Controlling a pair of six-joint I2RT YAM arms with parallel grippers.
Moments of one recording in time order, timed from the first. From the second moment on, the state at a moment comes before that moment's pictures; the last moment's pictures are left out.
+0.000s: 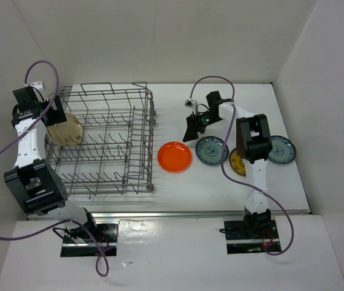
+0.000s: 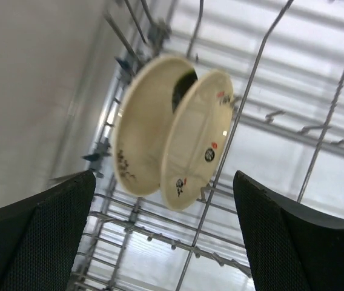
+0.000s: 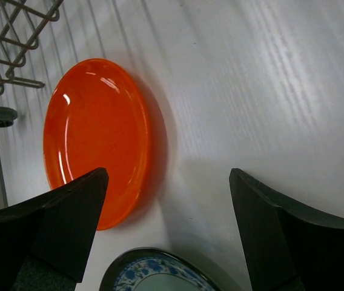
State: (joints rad) left arm 0.46 1.57 1.37 -0.51 0.06 0.07; right arm 0.22 2.30 1.74 -0.71 -0.96 -0.54
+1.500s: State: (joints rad) left arm 0.32 1.34 1.51 -0.44 0.54 -0.09; right arm 0.21 1.87 1.72 -0.74 -0.34 -0.25
